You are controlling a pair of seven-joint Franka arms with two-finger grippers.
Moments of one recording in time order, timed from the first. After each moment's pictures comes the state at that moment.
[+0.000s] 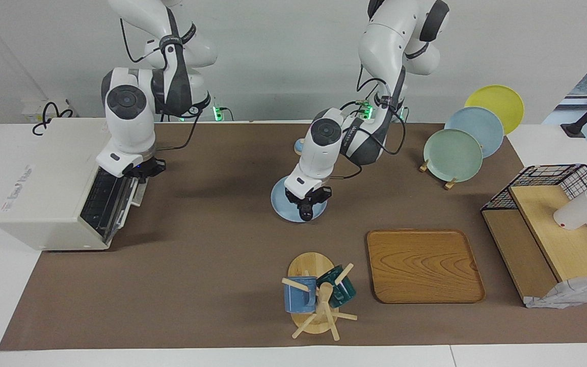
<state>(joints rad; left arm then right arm) -0.55 0.45 -0.11 -1.65 -0.07 2.11 -0.58 0.06 0.01 -0.04 -2.01 -0.30 1.86 -0.11</state>
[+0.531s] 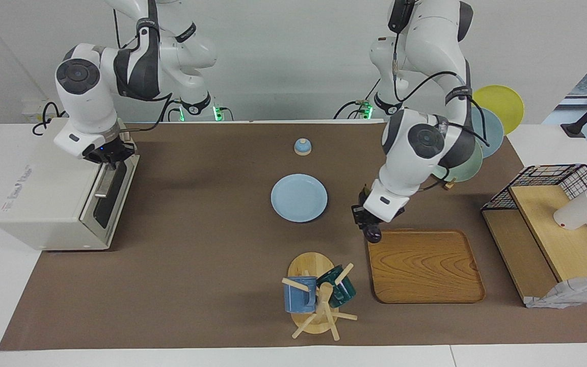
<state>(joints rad) -0.25 0.48 -0.10 -1.46 -0.07 1.95 -0.36 -0.03 -0.07 -0.04 -1.99 -0.31 1.77 -0.25</state>
